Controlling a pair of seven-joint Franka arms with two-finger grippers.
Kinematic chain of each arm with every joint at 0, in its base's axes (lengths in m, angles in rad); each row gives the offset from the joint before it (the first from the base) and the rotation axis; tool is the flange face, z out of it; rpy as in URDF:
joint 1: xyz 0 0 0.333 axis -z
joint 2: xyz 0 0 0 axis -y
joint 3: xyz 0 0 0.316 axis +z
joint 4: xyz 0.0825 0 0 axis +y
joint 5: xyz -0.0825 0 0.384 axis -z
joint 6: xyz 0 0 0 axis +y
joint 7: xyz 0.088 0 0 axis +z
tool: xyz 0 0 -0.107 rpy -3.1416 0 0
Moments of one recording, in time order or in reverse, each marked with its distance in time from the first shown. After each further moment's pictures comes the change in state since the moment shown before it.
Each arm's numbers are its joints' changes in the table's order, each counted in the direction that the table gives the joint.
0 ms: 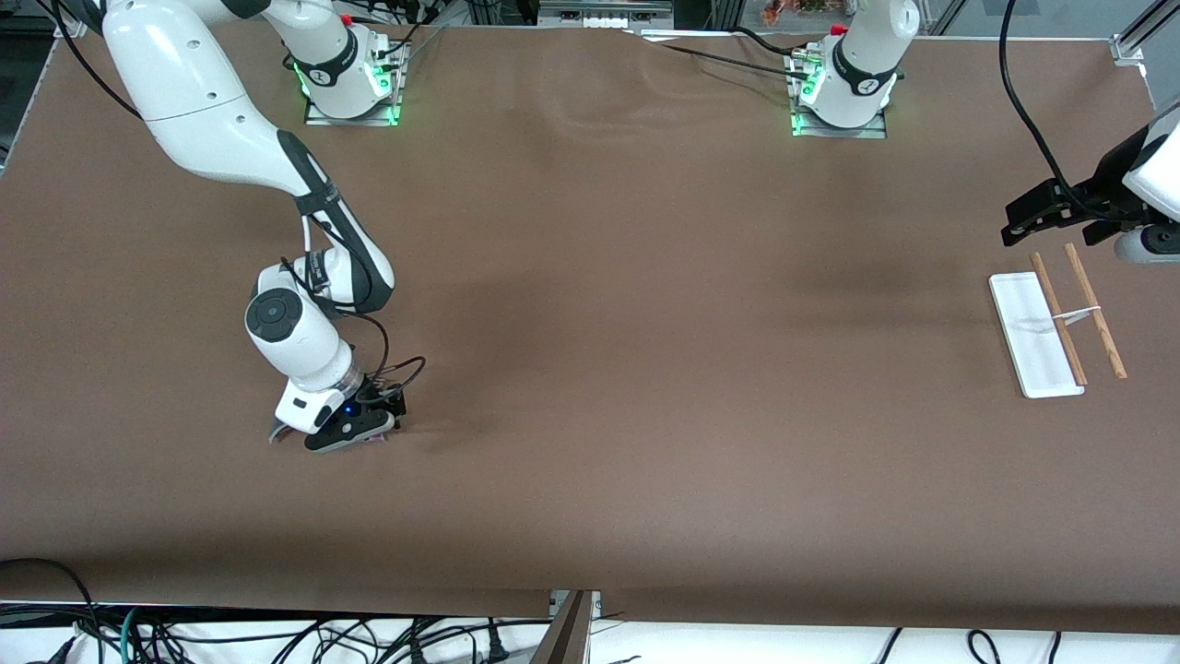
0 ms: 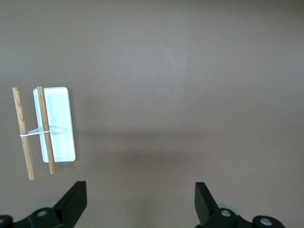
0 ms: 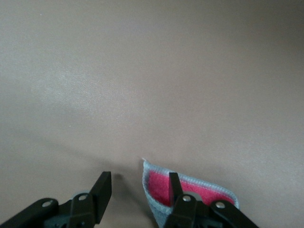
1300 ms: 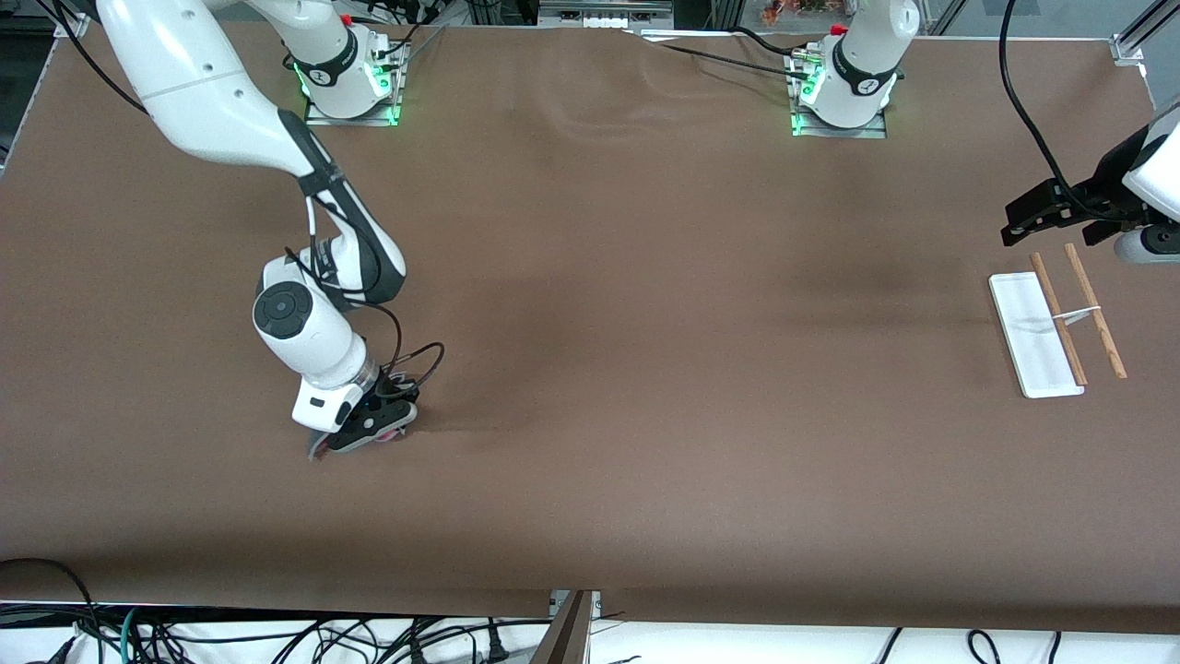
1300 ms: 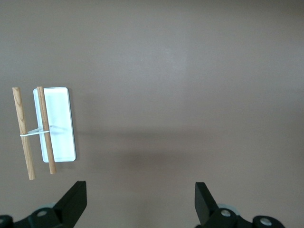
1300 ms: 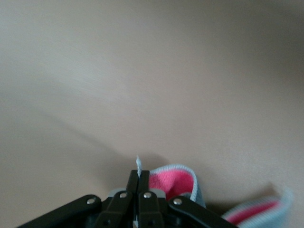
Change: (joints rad) left arm 0.000 0.000 0.000 0.000 0.000 0.000 0.000; right arm -0.002 0.079 0.092 -0.070 0.001 0.205 0.061
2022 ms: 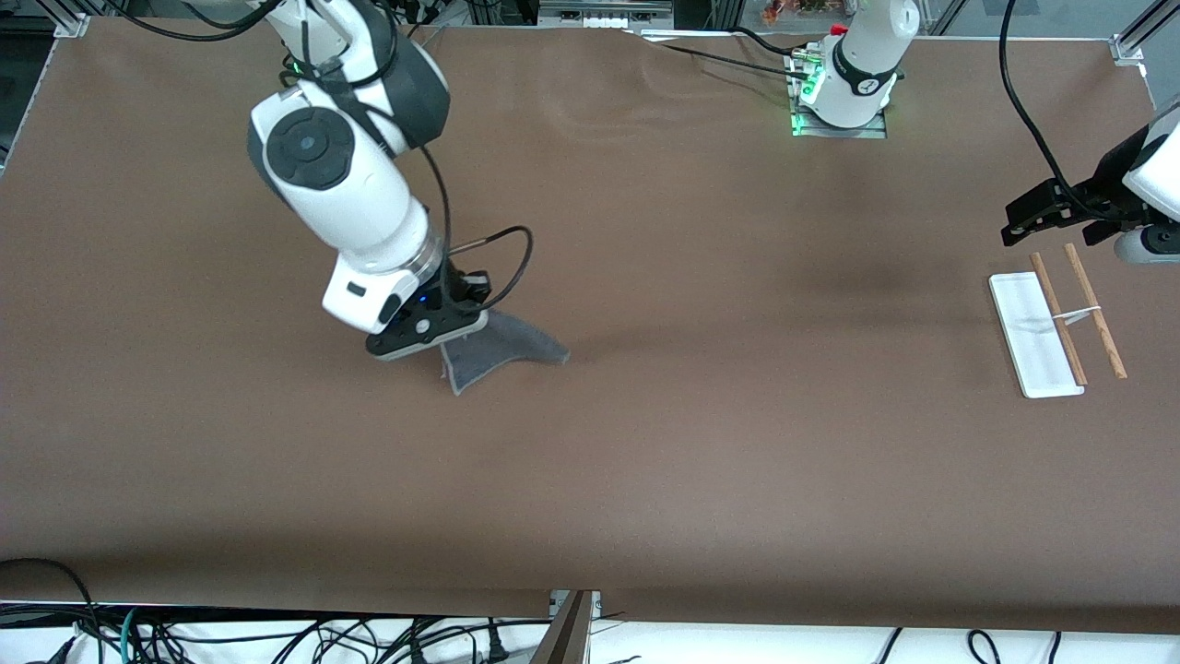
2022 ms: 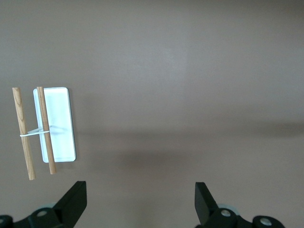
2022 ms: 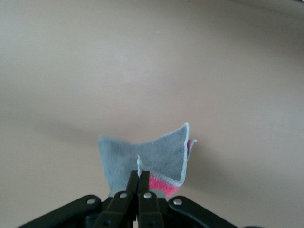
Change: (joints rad) left arm 0.000 0.000 -0.001 0.000 0.000 0.000 0.000; right arm -0.004 0.193 0.336 -0.261 -0.001 0.596 -0.463
